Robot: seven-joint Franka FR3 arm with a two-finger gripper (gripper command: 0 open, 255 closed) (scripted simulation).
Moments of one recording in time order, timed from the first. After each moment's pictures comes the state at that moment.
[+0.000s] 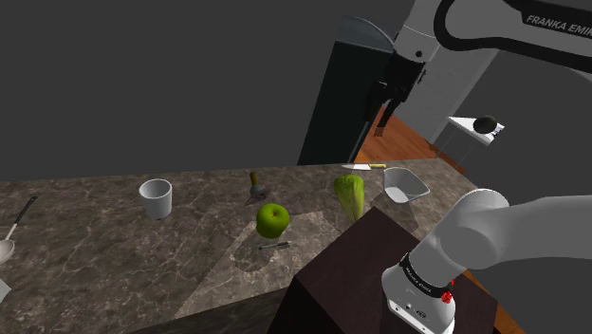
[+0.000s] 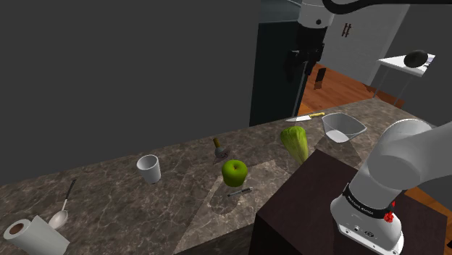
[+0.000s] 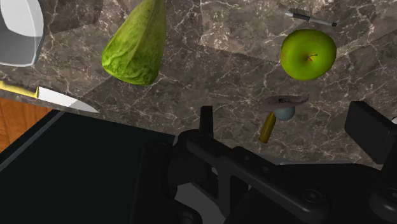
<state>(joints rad) -0.02 -0.76 0.02 -2.36 -0.05 1.66 0.16</state>
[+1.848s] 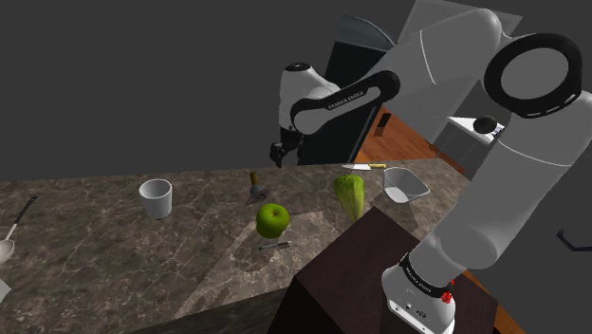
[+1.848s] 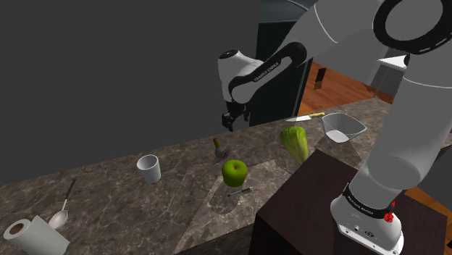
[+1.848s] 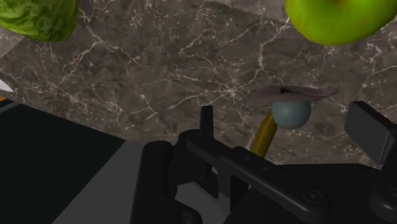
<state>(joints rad) -0.01 0.15 0.18 -2.19 -0.26 2.26 0.46</state>
